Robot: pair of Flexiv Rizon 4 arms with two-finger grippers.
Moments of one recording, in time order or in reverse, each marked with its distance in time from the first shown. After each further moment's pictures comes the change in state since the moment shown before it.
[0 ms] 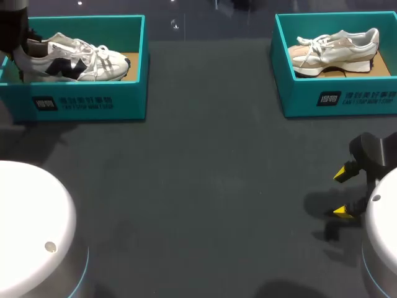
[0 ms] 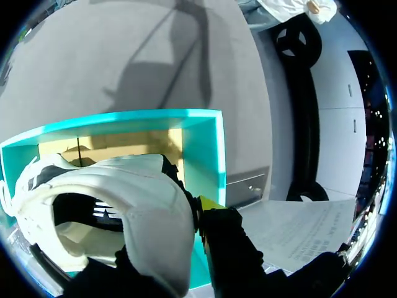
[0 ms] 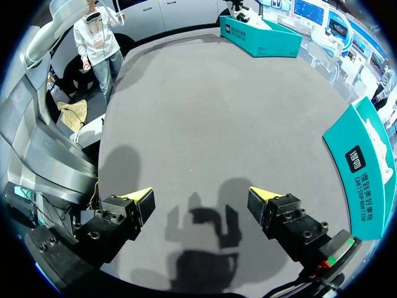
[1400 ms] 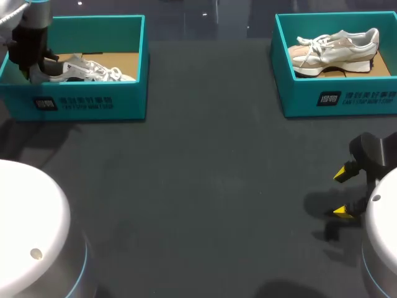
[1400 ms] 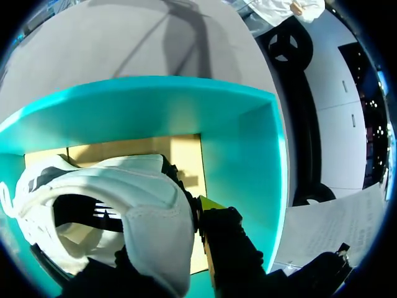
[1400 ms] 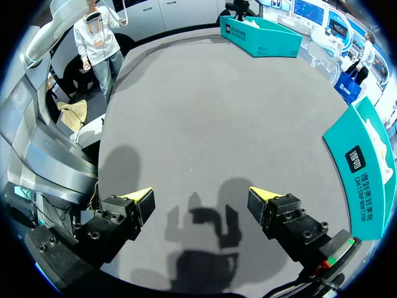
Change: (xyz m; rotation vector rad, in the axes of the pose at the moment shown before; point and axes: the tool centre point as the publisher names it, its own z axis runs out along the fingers) left arm -0.037 -0.005 0.058 0.122 0.017 0.059; right arm 0.000 0.000 0.000 0.000 0.000 0.000
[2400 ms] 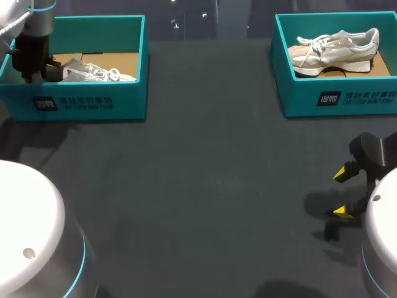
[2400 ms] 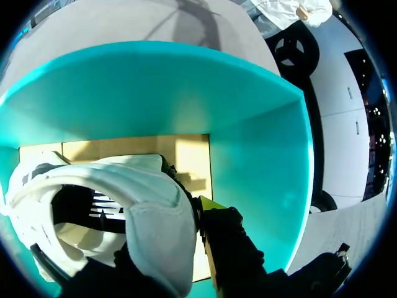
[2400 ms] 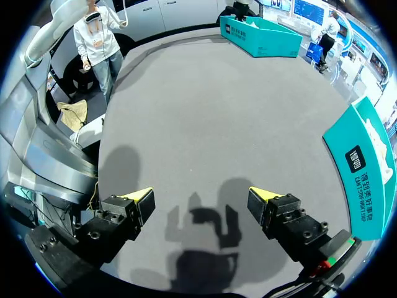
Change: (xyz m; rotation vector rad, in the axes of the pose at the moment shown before) left arm -0.006 -0.001 0.022 0.008 -0.018 -0.045; right arm 0.000 0.000 0.000 0.000 0.000 0.000
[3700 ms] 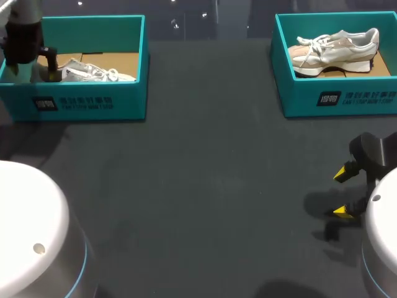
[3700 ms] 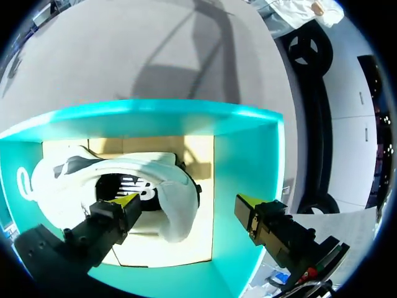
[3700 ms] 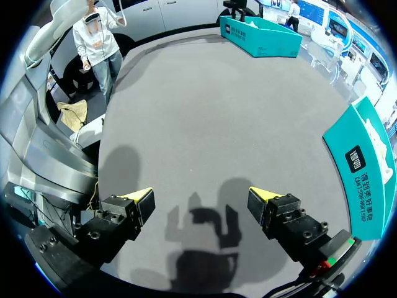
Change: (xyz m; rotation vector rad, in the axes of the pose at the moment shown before) left arm 0.000 -0.005 -0.048 -0.068 -0.094 -0.050; right arm 0.000 0.000 0.000 0.000 0.000 0.000
